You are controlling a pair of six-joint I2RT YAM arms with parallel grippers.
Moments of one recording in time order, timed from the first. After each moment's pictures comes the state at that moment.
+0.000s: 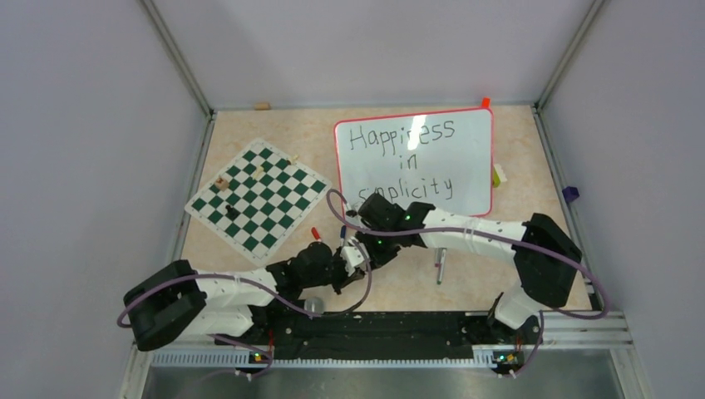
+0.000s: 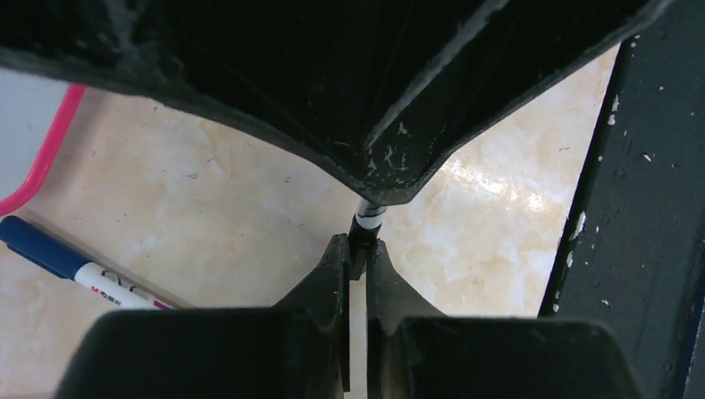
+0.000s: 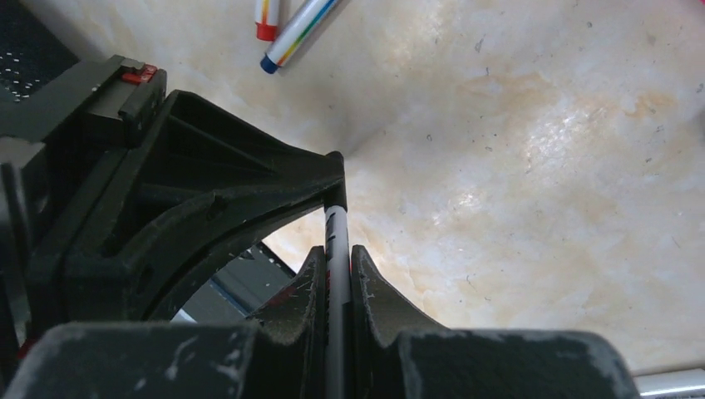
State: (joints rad) left arm -1.00 1.16 0.25 0.40 0.19 0.07; right arm 1.01 1.57 1.07 -0.57 -0.19 0.37
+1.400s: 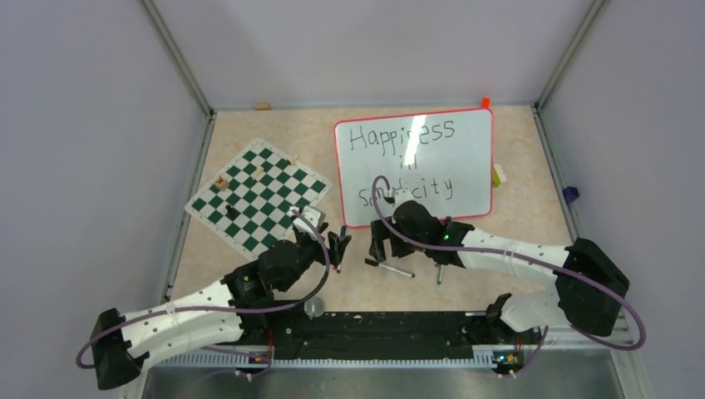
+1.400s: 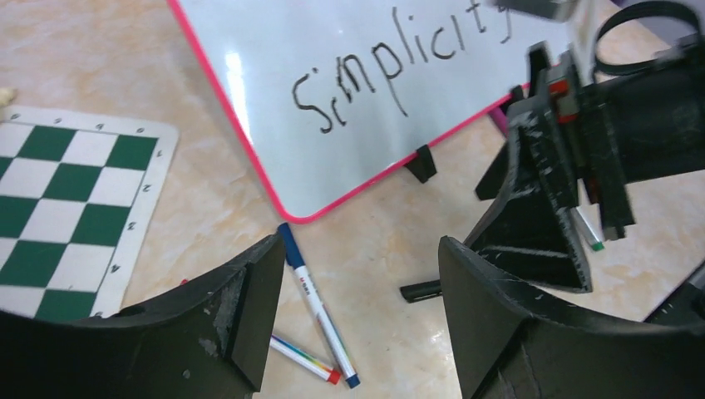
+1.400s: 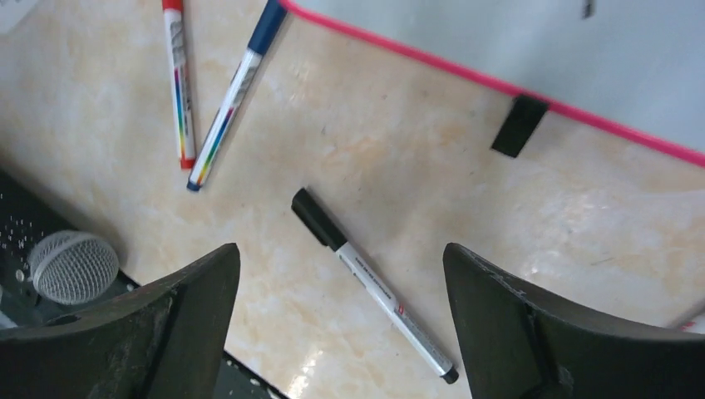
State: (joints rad) left arm -1.05 0.66 0.36 0.13 -0.39 -0.23; right arm 0.95 1.33 0.73 -0.20 0.06 0.53
